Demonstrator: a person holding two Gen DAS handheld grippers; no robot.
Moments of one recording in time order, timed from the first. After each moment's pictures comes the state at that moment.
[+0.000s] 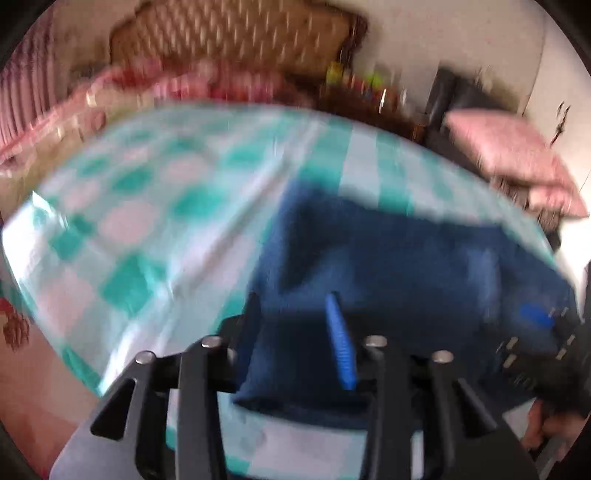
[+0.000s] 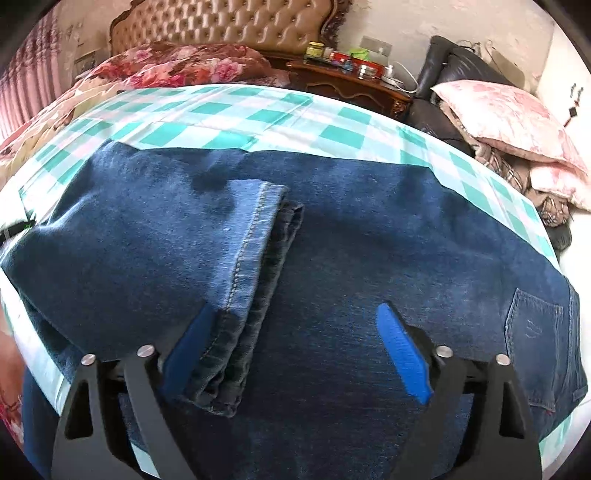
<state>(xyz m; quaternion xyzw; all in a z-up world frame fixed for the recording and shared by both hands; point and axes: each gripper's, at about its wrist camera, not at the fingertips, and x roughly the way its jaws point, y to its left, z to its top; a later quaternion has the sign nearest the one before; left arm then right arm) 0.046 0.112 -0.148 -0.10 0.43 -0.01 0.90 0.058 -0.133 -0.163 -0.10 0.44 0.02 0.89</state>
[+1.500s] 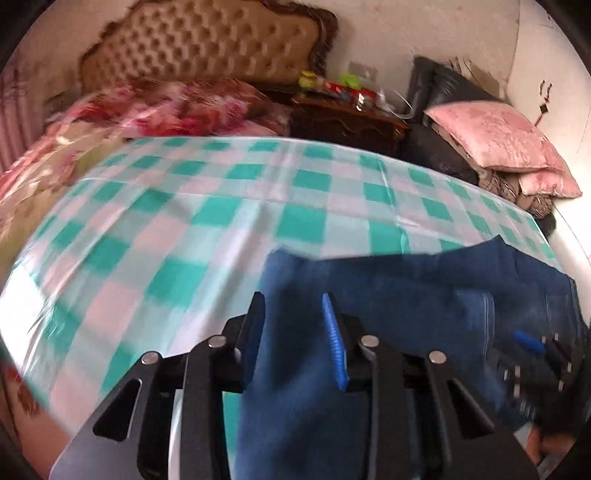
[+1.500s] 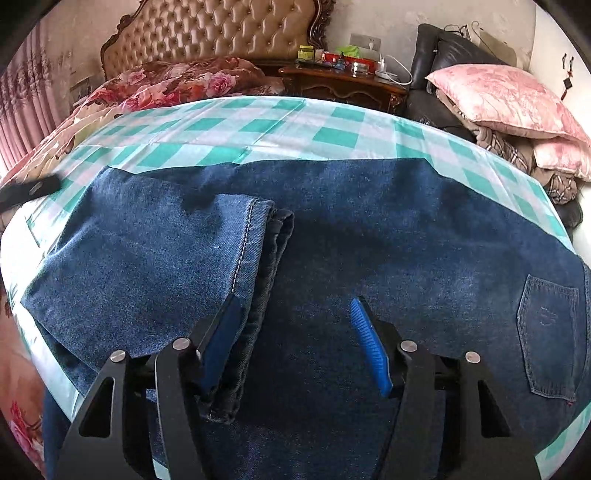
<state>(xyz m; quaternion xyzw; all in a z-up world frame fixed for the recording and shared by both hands) 0.127 0.103 -0.110 -0.05 0.42 -0.06 0.91 0.060 -0.147 -0.160 -0.04 0.43 0.03 0.90</state>
